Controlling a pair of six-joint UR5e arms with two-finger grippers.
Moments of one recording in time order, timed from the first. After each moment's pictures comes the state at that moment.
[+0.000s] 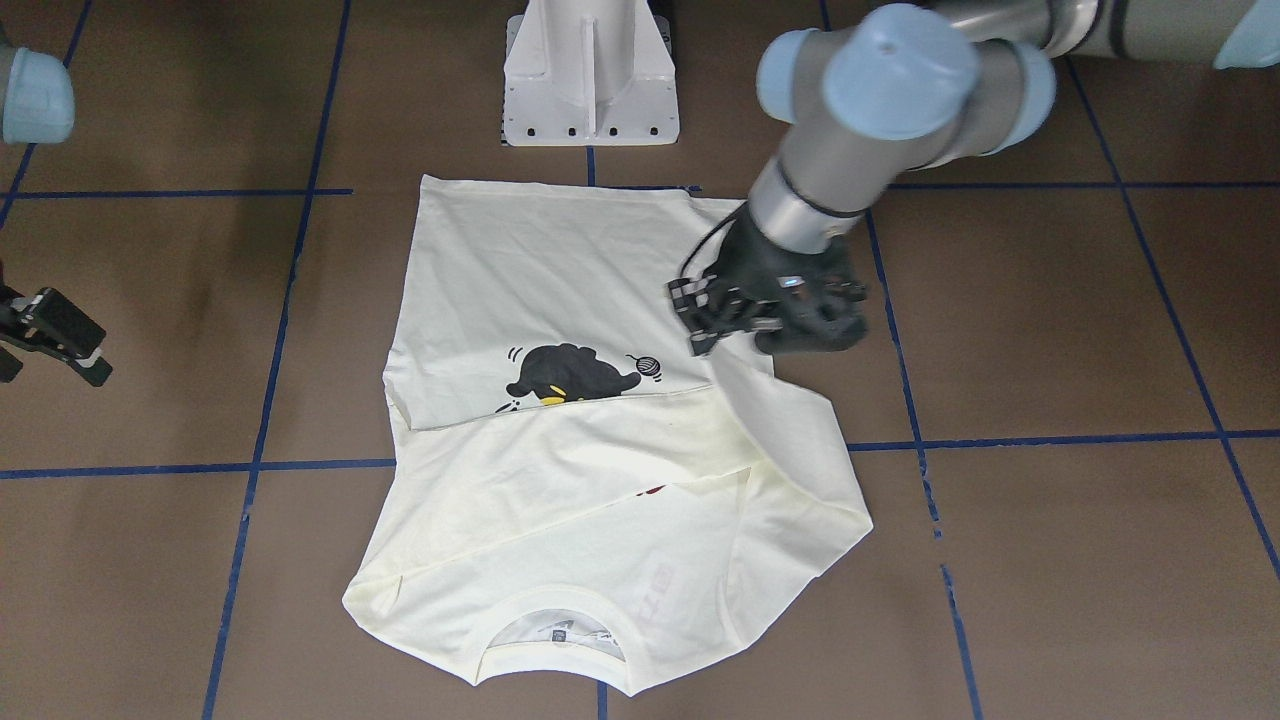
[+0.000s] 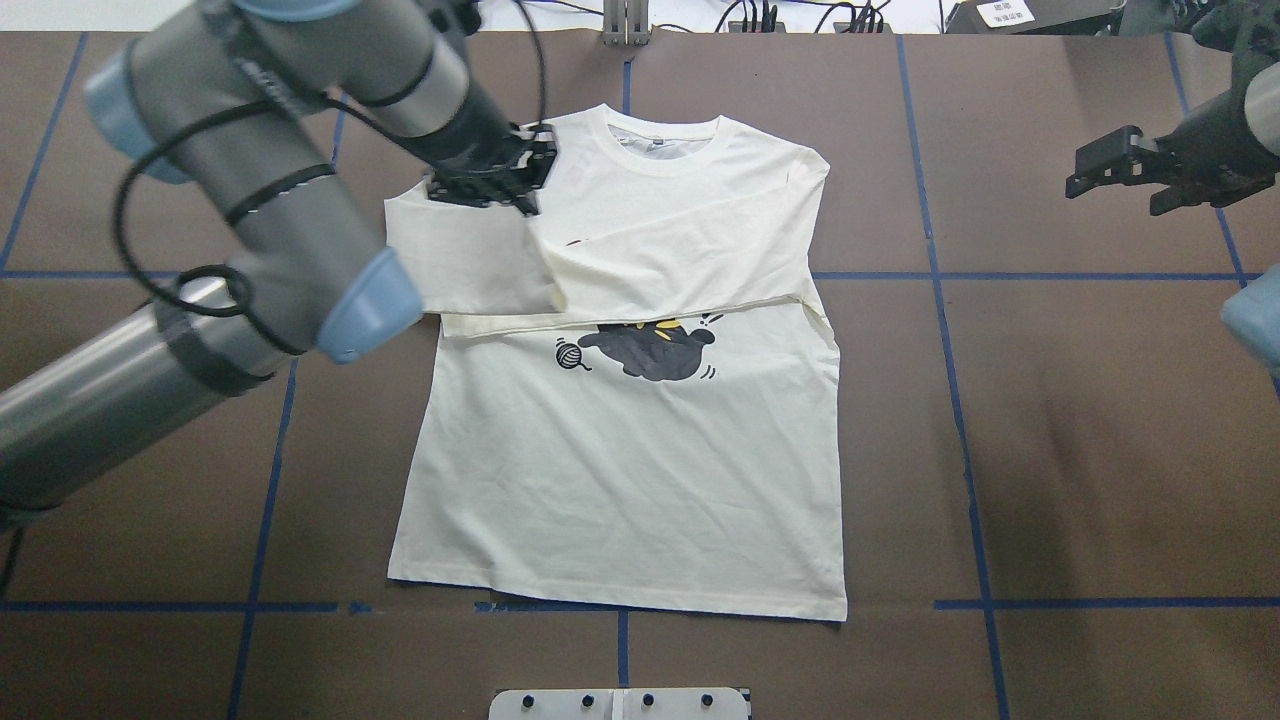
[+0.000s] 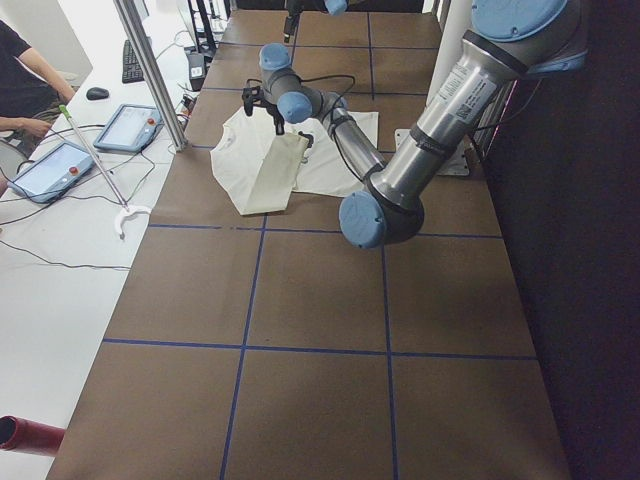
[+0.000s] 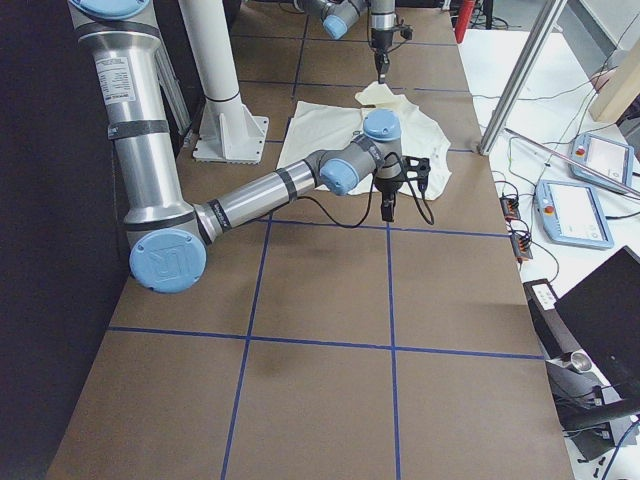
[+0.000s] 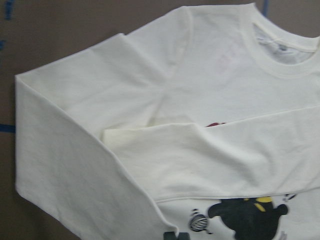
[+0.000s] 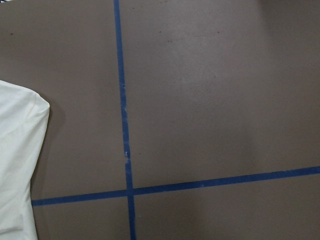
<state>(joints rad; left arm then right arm) -0.76 -2.50 -1.46 -1.75 -2.09 -1.39 1.18 -1.43 1.84 -1.31 2.21 0.86</state>
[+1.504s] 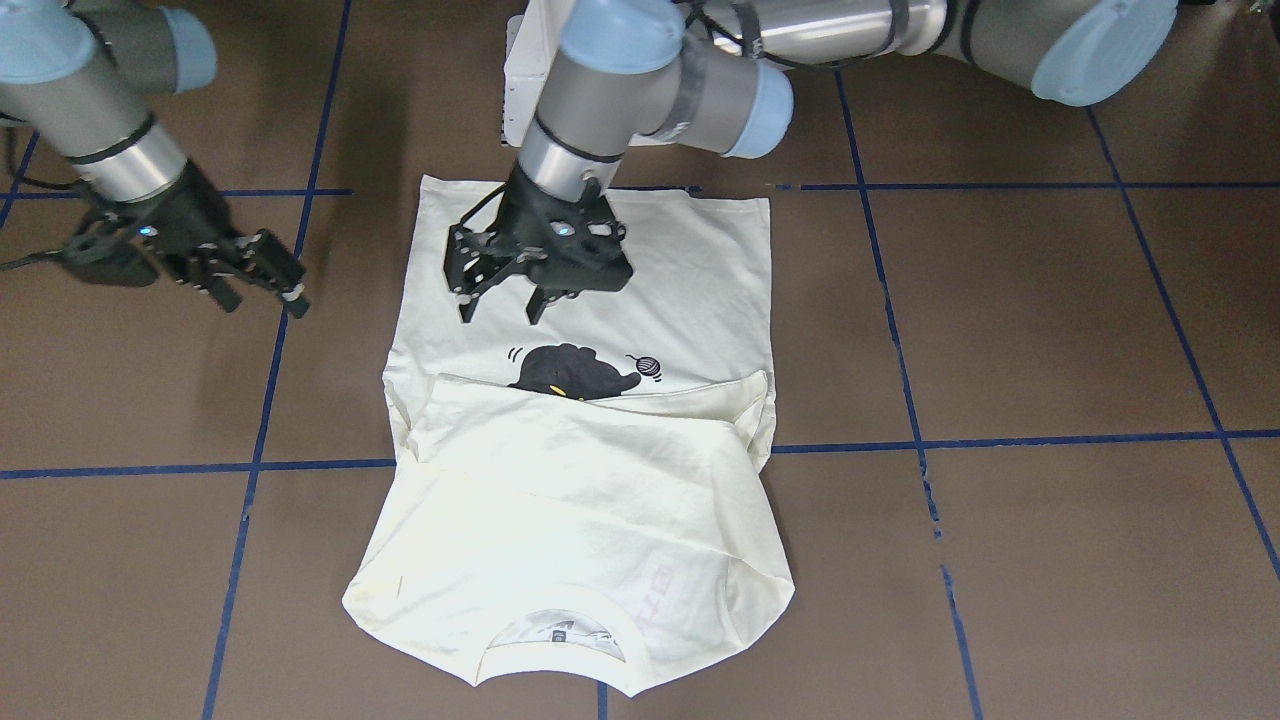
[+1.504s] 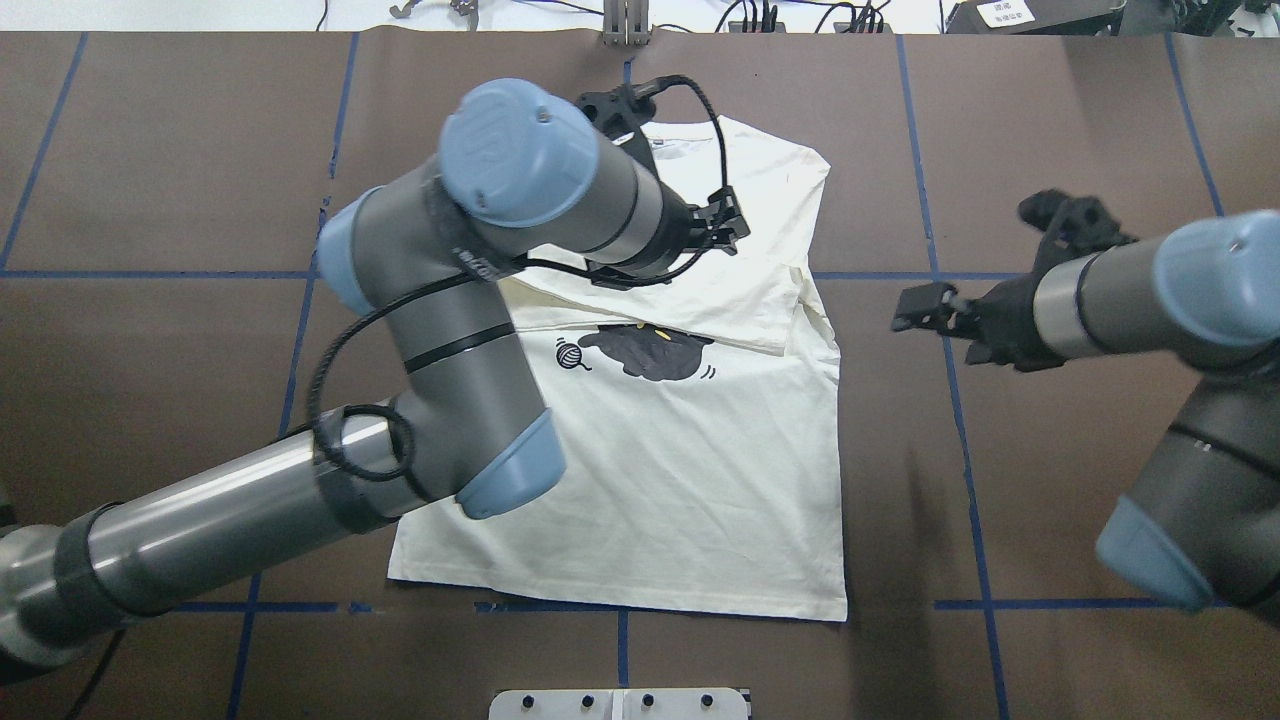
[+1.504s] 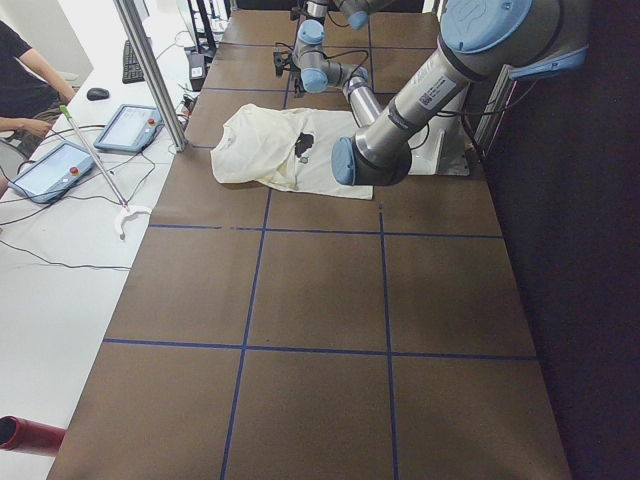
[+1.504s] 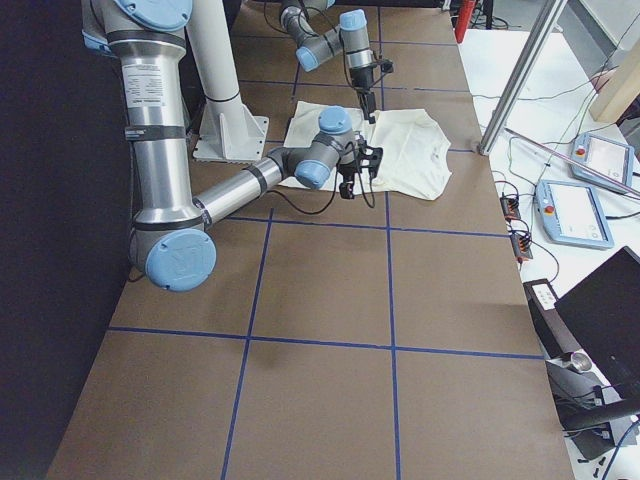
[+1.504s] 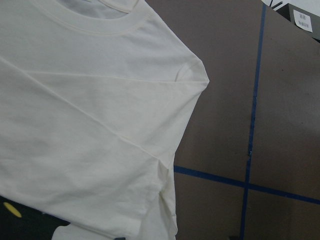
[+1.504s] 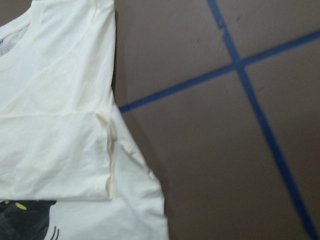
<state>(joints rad) -0.58 -2.42 -1.62 -1.94 -1.84 -1.58 0.63 -1.49 1.99 -1.06 1.82 1.56</state>
